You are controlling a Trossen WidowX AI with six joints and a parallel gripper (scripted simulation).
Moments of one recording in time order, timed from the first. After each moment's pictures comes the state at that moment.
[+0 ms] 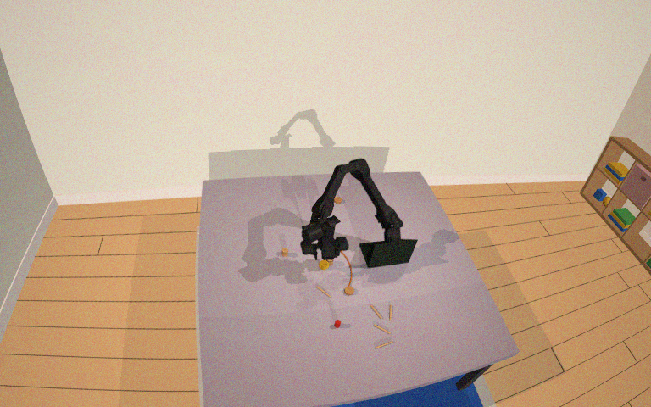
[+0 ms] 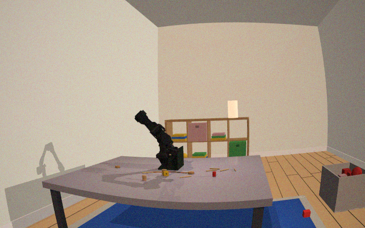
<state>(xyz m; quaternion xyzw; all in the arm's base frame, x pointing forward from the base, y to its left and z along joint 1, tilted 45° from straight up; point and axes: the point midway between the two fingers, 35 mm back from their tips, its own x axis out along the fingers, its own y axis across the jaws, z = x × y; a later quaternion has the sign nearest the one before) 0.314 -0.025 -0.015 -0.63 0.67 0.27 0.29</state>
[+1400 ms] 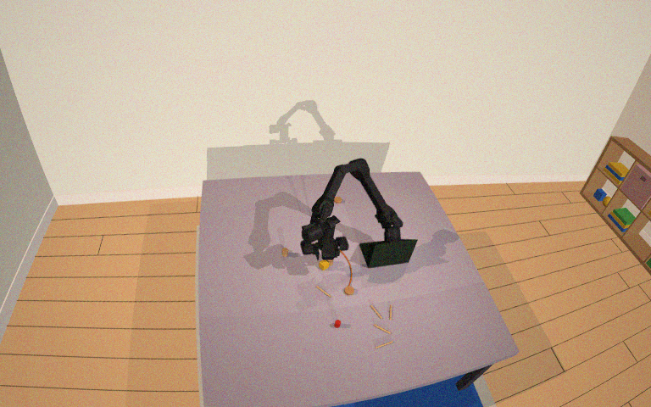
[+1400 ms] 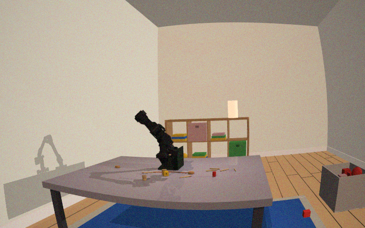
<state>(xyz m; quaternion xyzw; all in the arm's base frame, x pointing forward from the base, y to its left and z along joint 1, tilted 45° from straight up) 0.314 -0.025 -0.015 -0.63 0.67 0.27 0.29</state>
